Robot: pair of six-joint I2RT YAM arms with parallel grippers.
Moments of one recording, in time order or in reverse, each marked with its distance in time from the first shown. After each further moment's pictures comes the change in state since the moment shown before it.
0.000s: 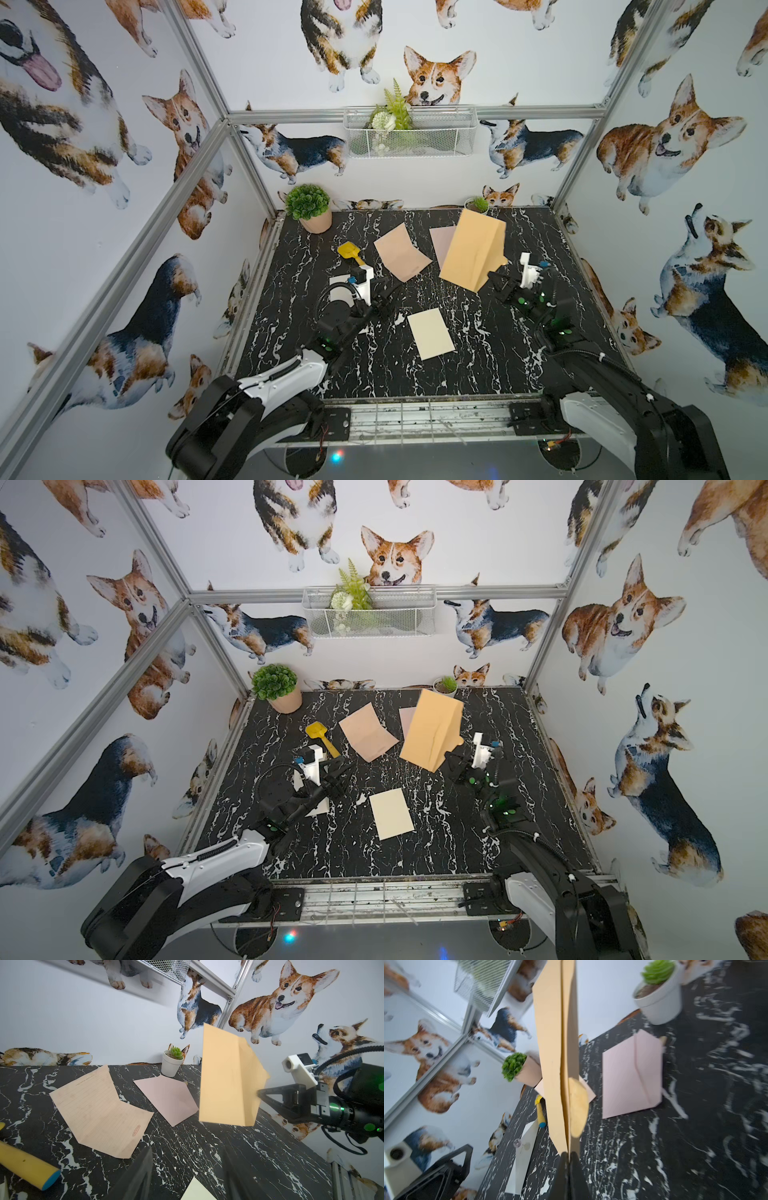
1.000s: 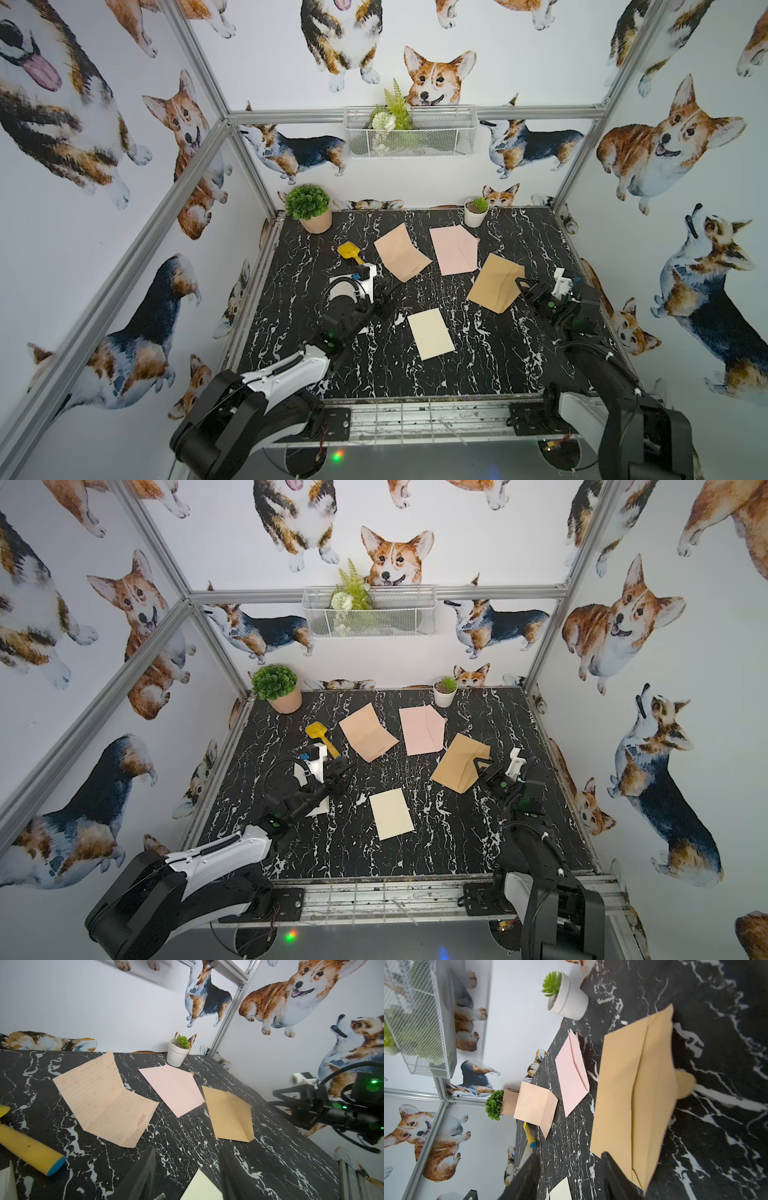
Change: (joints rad) left arm 0.000 0.046 0.043 -0.092 -0.034 -0.009; right arm -0.339 -0.007 -0.023 -0.151 -0.216 0.127
